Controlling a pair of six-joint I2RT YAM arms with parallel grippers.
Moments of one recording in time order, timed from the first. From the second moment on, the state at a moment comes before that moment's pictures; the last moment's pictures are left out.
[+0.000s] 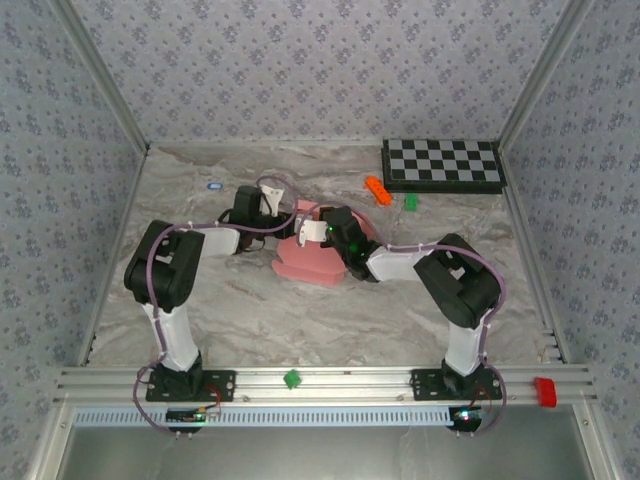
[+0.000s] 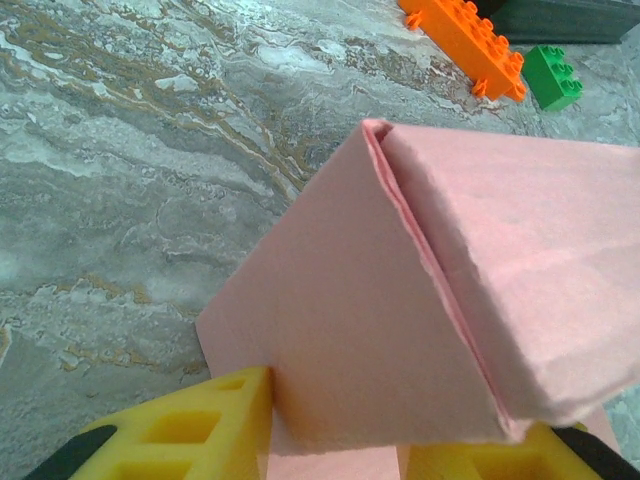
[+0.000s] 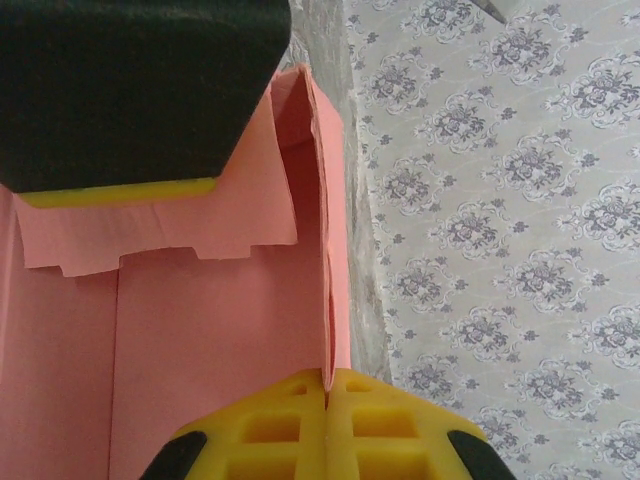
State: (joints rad) left arm -0.37 1.89 0.97 0.28 0.48 -0.30; right arm 0.75 1.85 0.95 0.54 0.33 -1.15
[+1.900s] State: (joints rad) left arm -0.41 1.92 0.99 0.26 0.33 -0.23; right arm 0.74 1.84 0.97 0.49 0.32 -1.12
